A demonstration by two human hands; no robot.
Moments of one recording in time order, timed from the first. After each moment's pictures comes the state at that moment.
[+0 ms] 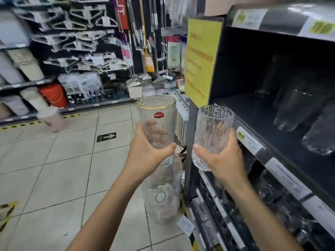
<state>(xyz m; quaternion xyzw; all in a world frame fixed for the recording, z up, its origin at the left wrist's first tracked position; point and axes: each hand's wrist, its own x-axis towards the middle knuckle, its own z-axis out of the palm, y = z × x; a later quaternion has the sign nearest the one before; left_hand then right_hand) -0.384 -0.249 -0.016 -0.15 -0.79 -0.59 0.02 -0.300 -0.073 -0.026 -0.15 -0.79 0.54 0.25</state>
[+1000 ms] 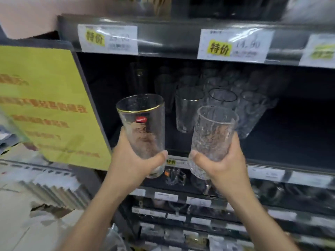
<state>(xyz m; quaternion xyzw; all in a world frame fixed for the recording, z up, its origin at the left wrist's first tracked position) -0.540 -0.054 0.015 -0.55 -0.61 -0.51 -0.27 -0.337 -0.031 0.001 -0.50 -0.60 0.33 0.53</state>
